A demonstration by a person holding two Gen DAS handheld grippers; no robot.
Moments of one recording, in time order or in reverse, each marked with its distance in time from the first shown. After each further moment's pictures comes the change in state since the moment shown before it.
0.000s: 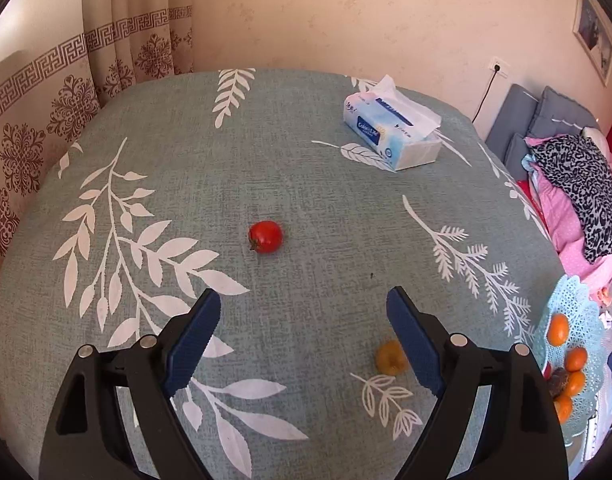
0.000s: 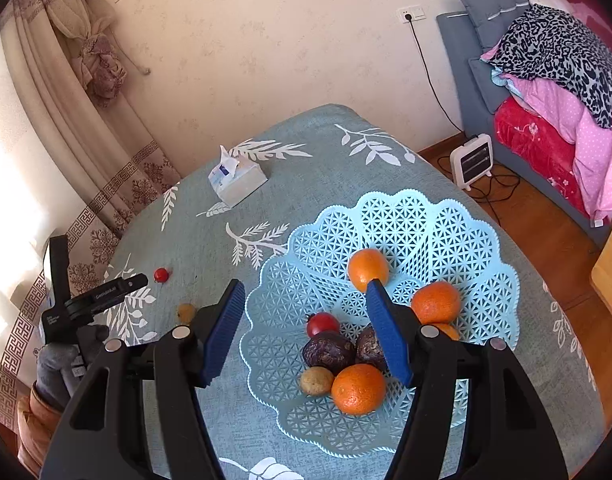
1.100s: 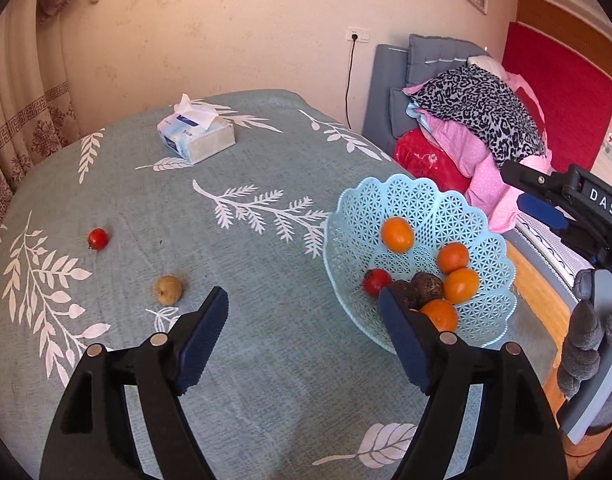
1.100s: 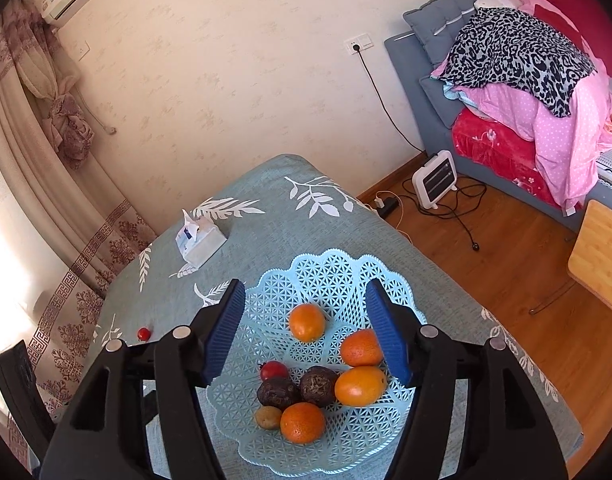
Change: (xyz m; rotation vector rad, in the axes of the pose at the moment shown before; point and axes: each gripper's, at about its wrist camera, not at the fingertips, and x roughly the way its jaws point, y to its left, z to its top) left arm -0.089 -0.158 -0.090 0.345 -0.078 -0.237; right arm -0.041 -0.050 0.025 0.136 -0.153 -0.083
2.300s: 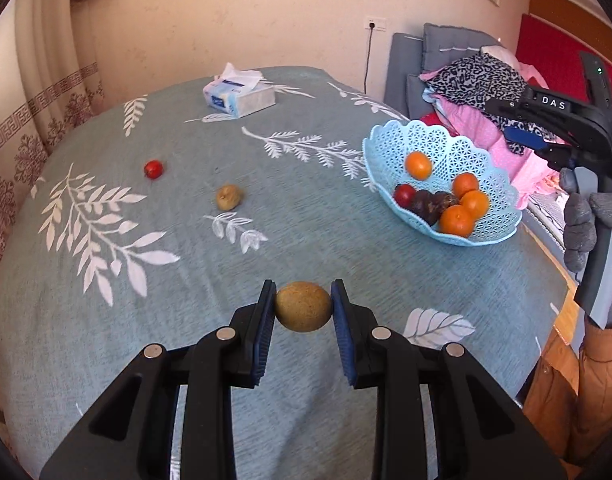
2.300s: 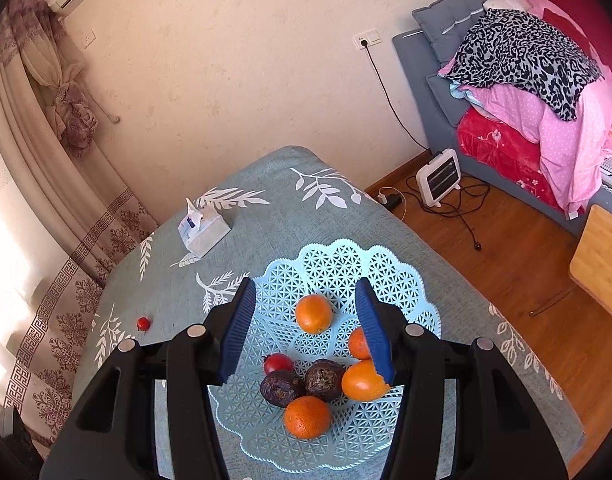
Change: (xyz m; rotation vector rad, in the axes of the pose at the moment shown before) left arm -0.043 0.015 -0.076 0.011 0.047 0.047; right arm 0.004 0.006 -0.006 -0.025 0.014 0.004
